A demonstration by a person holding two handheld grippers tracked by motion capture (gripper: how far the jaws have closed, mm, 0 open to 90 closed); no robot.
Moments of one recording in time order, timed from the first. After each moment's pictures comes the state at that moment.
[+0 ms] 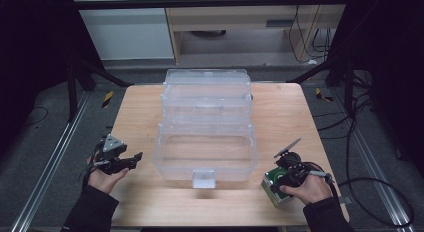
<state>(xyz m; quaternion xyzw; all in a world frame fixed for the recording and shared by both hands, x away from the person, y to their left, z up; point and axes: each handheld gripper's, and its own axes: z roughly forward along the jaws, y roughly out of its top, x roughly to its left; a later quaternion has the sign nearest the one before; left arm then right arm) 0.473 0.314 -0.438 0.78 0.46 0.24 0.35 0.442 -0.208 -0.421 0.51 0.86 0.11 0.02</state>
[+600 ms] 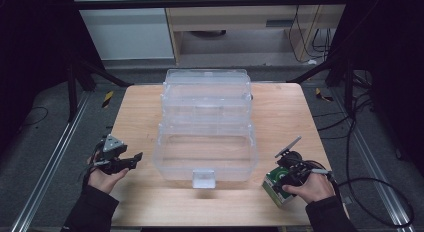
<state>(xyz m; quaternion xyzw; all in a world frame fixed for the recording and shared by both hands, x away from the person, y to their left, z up) 0.473 0.314 -0.439 0.78 0.46 0.24 0.34 0.443 -0.212 -0.416 0.49 0.87 0.10 0.02</state>
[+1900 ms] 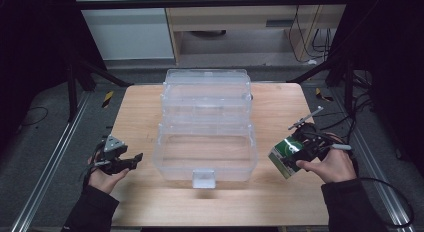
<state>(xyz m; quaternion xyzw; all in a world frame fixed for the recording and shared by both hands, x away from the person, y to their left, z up) 0.473 0.314 -0.440 0.78 0.46 0.24 0.34 0.457 -0.227 -0.322 0.47 0.86 0.16 0.10</state>
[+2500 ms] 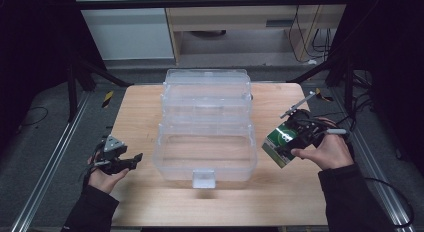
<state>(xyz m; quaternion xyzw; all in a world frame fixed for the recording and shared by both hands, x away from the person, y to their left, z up) 0.474 0.315 -0.442 0.78 0.46 0.24 0.34 0.472 -0.207 -0.292 0.42 0.89 0.17 0.12</state>
